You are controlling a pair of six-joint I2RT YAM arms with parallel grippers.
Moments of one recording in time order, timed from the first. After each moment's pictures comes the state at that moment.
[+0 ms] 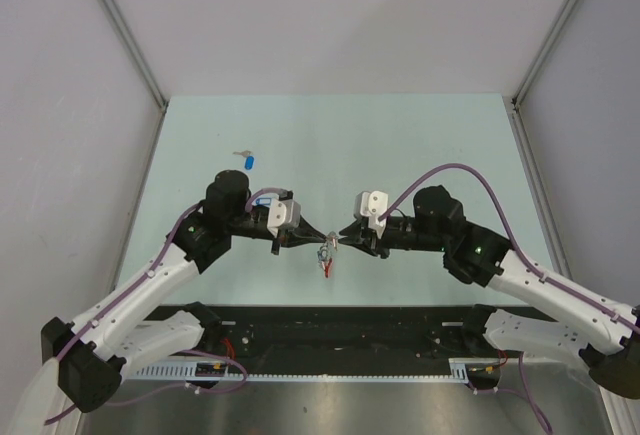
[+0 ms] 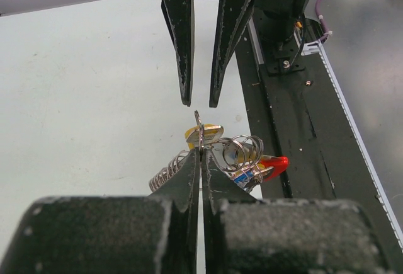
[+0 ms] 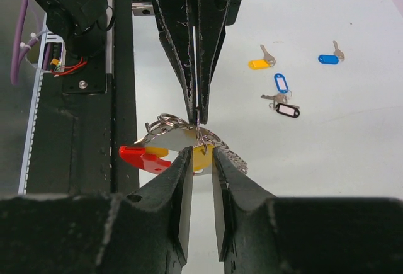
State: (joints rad) left arm -0.62 0.94 0.80 -0.21 0.98 0.42; right arm 0.93 0.93 0.88 -0.20 -0.43 -0.28
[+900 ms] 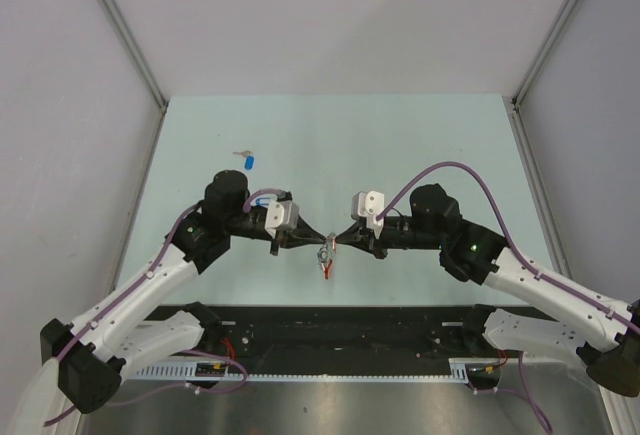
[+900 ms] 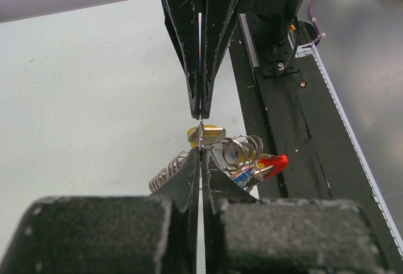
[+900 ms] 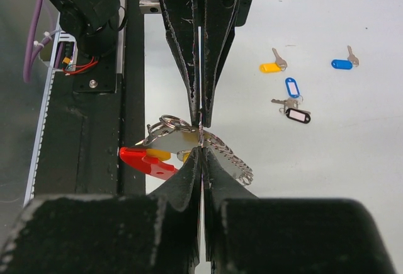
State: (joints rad) left arm -0.62 0.93 0.80 -0.21 1.00 0.42; right arm 0.93 0.96 0.88 -0.18 -0.49 -0.28
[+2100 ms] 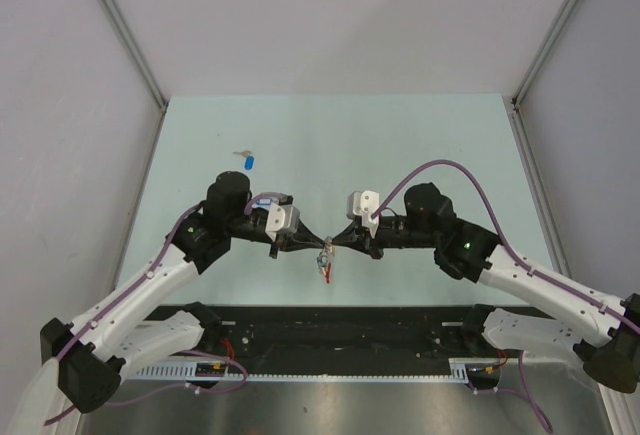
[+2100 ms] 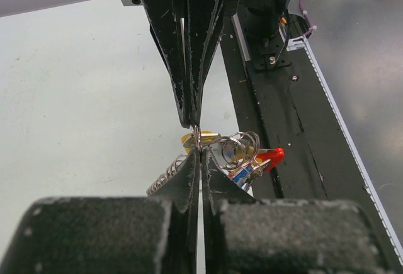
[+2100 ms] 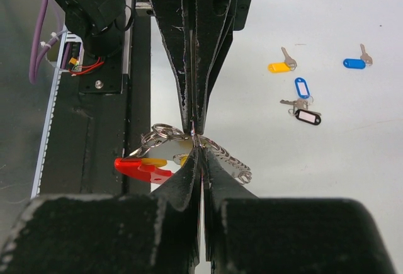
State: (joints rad) left arm -0.63 0.94 0.80 -0.26 1.02 0.46; right arm 0.93 0.99 0.87 -0.15 -0.51 -0.26
